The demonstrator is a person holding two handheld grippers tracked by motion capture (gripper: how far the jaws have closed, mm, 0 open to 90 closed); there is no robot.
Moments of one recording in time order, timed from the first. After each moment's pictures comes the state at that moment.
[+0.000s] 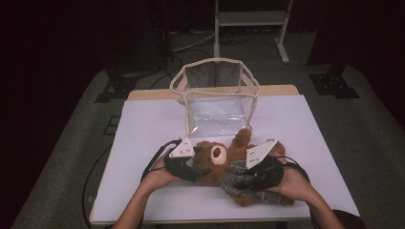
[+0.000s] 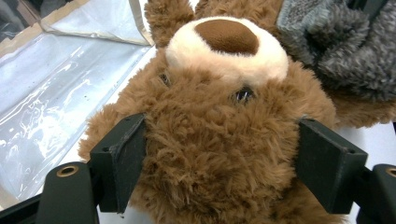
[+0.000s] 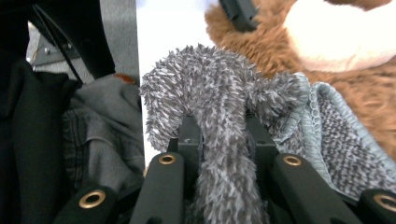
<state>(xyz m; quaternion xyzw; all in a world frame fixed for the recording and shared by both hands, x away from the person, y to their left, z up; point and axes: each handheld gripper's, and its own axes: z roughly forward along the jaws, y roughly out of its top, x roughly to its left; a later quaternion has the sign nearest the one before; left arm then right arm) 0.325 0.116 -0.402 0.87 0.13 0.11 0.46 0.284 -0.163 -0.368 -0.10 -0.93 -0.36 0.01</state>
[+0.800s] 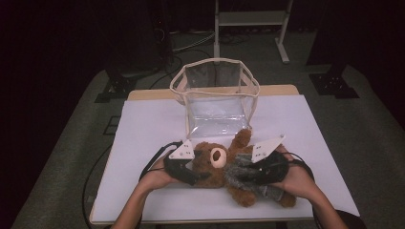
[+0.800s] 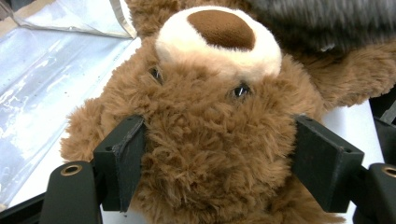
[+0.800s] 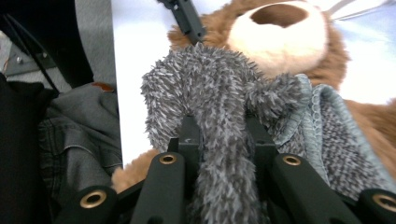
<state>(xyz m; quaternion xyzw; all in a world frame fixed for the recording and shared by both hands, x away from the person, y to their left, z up) 0.322 0.116 -0.403 0.88 0.11 0.09 0.45 0.289 -0.178 -0.357 -0.13 -0.91 -0.38 -0.03</state>
